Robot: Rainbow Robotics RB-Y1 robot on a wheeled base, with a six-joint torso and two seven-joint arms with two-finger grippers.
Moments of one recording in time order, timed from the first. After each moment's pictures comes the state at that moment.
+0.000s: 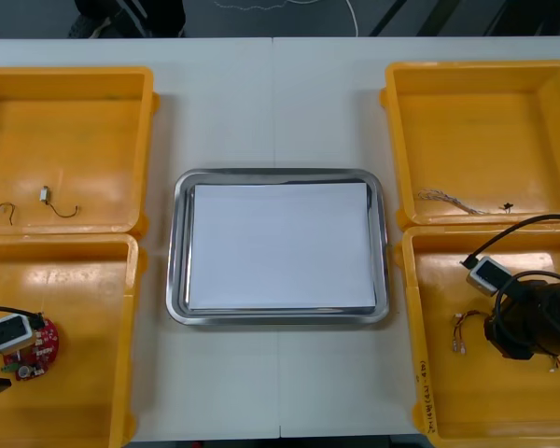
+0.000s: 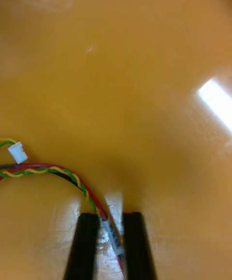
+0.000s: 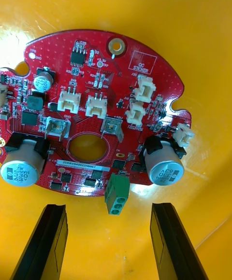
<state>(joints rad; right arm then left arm) 0.10 -0.80 0.13 -2.00 -0.67 1.22 1.98 0.30 0.65 0.29 -2.03 0.74 1.49 -2.61</state>
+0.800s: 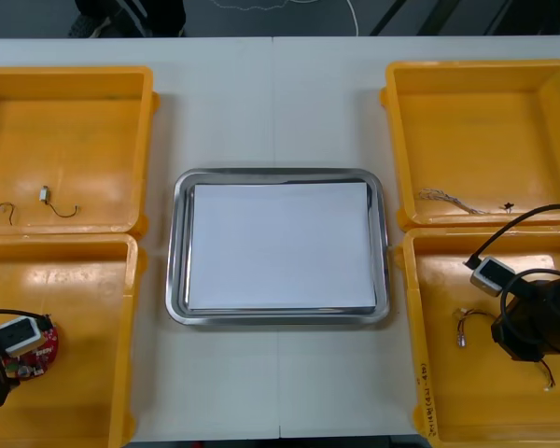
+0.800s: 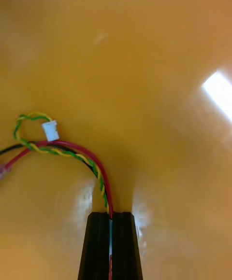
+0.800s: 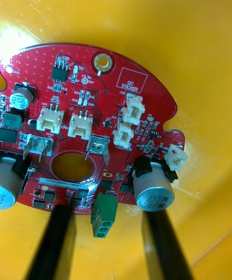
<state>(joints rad) 0.06 -0.80 0.10 -2.02 -0.71 1.40 1.98 0.30 0.59 0.29 -2.03 0.70 1.49 -2.61</state>
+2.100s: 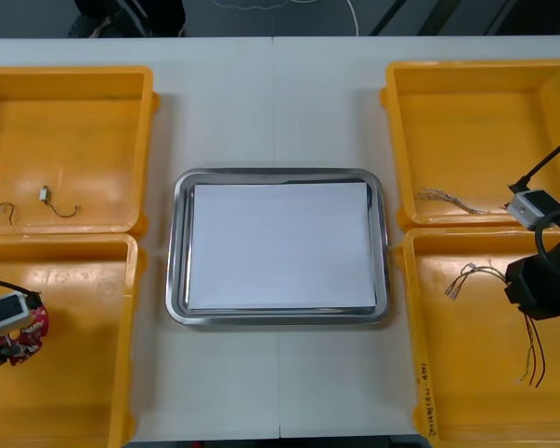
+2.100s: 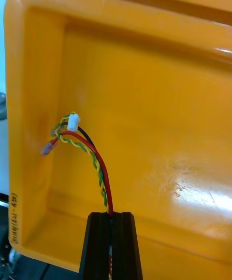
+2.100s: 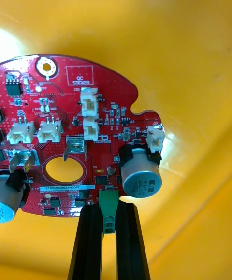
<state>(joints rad) -0.14 -0.80 -0.12 -2.27 -1.04 1.88 1.29 0.17 0.59 0.39 -2.07 0.76 1.76 -2.61</state>
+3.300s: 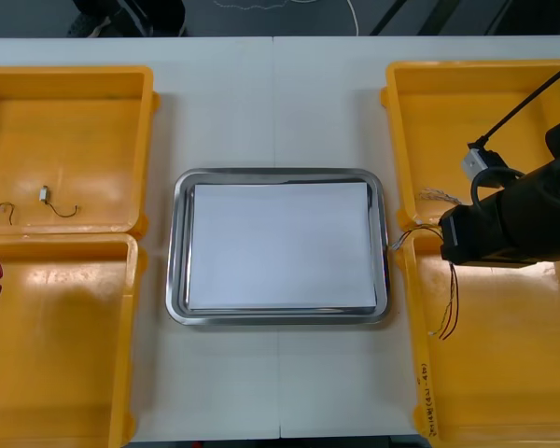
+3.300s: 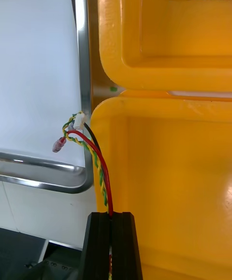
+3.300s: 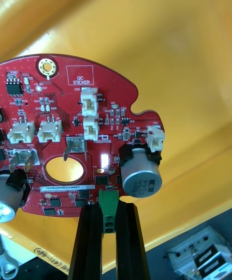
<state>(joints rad) -0.36 -0.60 -0.01 -2.18 -0.92 1.92 1.02 0.09 0.87 0.45 -2.23 1.07 1.91 -1.88</state>
